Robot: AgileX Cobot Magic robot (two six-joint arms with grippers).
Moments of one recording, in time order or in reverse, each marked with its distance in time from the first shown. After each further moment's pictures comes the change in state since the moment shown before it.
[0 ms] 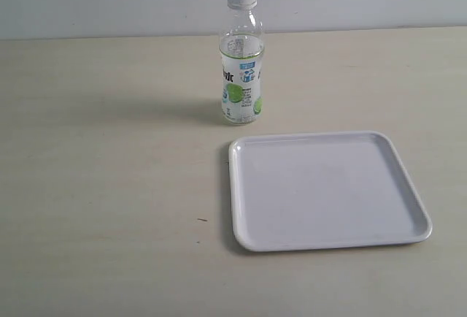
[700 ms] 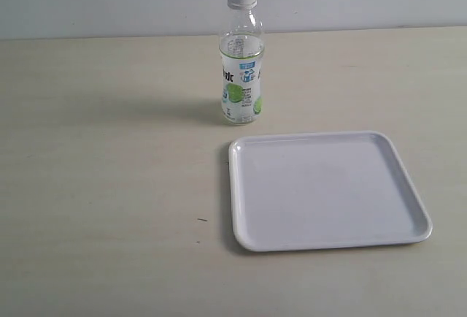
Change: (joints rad) left arm -0.002 1.212 -0.799 0.784 0.317 -0.260; right arm 0.000 0.000 0.000 0.000 0.000 0.000
